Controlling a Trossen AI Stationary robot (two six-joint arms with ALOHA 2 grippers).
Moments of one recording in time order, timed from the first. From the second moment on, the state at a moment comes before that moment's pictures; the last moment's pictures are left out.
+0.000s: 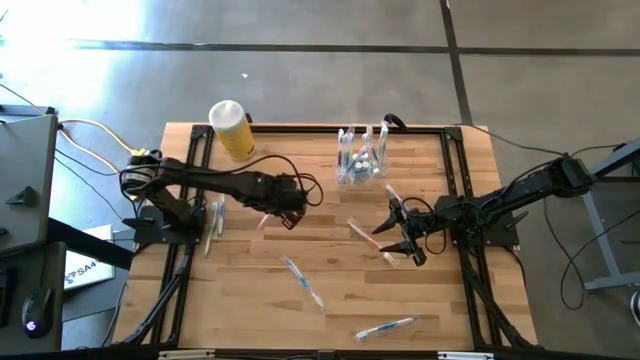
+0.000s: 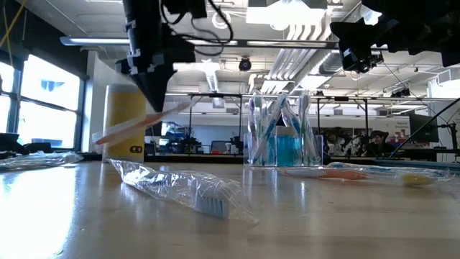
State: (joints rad) left arm -0.04 1.61 1.26 -1.03 -0.36 -0.84; right arm 0.22 1.01 0.23 0.76 -0.13 0.13
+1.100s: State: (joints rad) left arm 0.10 1.51 1.25 -0.09 0.02 -0.14; right arm 0.58 1.01 0.23 0.80 0.10 0.11
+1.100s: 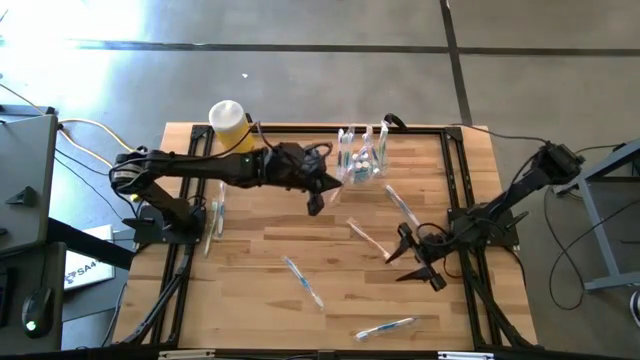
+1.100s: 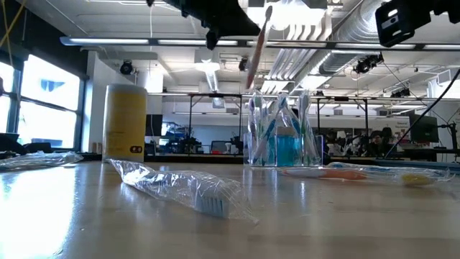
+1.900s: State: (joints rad) left arm 0.36 1.72 1.08 0.59 0.22 -0.11; right arm 0.70 1.25 0.23 1.06 0.34 0.24
